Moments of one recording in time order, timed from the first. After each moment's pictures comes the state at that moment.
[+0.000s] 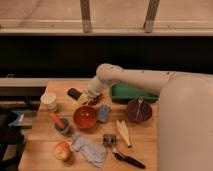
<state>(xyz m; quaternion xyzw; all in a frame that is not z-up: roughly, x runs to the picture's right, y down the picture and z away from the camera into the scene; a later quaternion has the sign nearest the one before) -0.107 0.056 0.797 -0.35 -0.23 0.32 0.85</state>
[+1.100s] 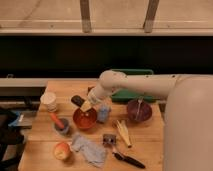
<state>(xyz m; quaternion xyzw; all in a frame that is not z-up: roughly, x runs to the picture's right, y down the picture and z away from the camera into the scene) -0.089 0.095 0.789 -0.36 -0.19 0.34 0.84</state>
